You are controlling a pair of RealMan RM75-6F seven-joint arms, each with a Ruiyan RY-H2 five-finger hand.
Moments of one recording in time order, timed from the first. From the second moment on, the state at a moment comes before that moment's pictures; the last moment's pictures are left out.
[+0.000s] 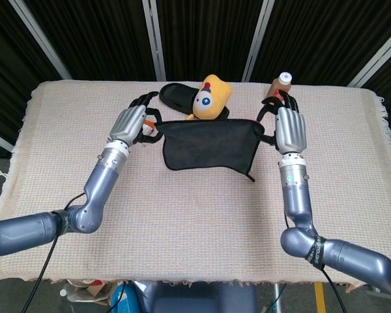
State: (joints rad) left arm -1.14 -1.39 -0.35 -1.49 0.54 0.93 0.12; right arm 0.83 -1.44 0.51 -1.54 -0.80 1.22 -0.21
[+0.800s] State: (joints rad) left arm -1.10 -1.51 -0.39 -1.44 0.66 0.95 0.09; right arm 0.81 -1.48 0.49 -1.49 -0.85 1.20 -0.14
